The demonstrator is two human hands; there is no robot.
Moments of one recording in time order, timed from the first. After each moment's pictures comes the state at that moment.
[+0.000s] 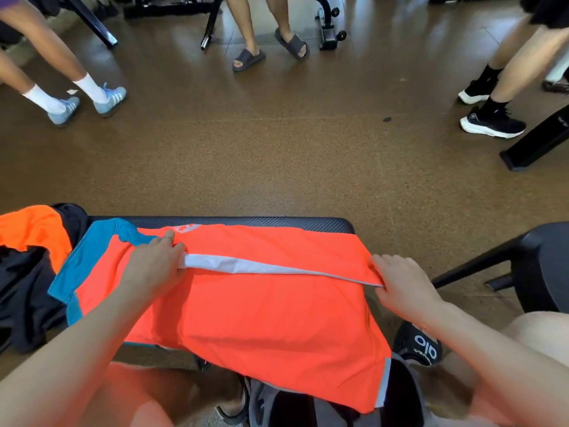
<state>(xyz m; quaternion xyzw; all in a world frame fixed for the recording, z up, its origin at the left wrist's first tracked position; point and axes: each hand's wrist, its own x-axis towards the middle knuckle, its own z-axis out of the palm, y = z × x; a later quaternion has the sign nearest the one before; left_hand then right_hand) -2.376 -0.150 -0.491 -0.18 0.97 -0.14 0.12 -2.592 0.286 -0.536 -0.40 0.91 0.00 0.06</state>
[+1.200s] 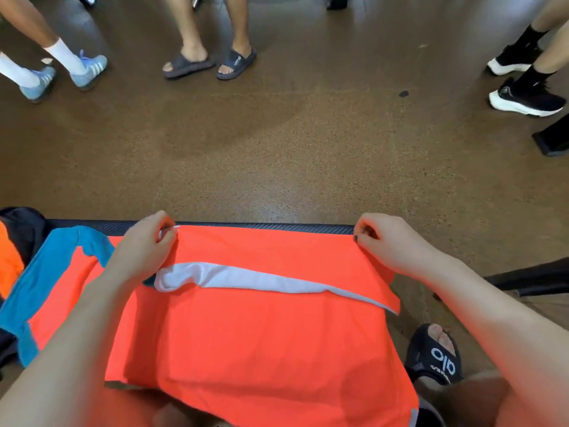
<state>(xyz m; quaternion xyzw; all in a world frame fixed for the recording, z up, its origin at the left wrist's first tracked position) -2.446 -0.187 -0.511 -0.30 0.94 0.16 0.00 -2.675 0.187 -0.514 -0.35 0.89 -0.23 0.21</state>
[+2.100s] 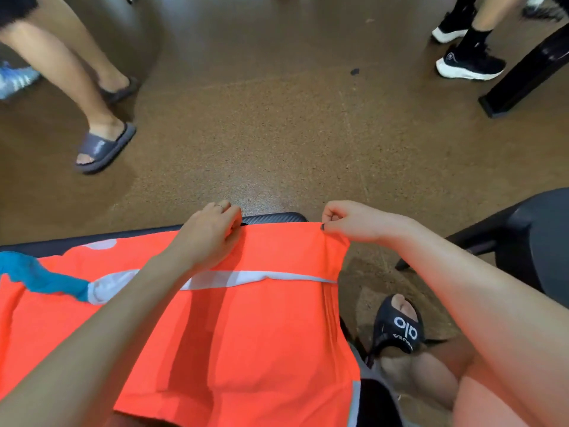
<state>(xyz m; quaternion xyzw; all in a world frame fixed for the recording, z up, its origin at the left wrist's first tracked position) -2.568 -0.031 -0.515 0.00 0.99 0.09 0.07 -2.709 0.236 -0.519 -0.25 0.82 -0.31 0.40</state>
